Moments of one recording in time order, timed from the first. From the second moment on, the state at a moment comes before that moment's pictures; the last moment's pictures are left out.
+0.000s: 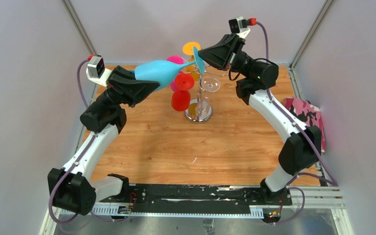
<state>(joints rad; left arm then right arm) -0.24 1.18 0.97 1.51 0.80 -1.41 0.45 1.58 1.48 1.18 -0.80 1.70</state>
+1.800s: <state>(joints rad) 0.19 1.68 1.55 -0.79 -0.08 -0.39 0.14 1.31 1.36 0.25 -0.93 1.01</state>
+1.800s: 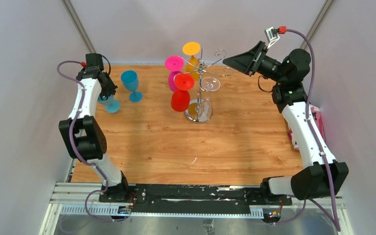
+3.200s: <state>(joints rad) 0.19 1.58 1.79 -0.78 -0.14 -0.36 0.11 1.15 1.24 0.10 -0.91 0.90</state>
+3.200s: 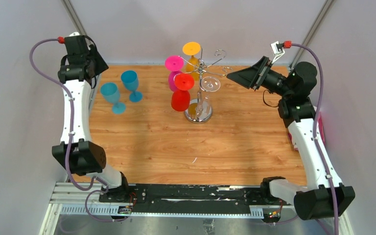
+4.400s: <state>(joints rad) -0.18 0.84 1.25 -0.39 -0.04 -0.40 0.22 1.34 1.09 0.29 -0.85 1.06</state>
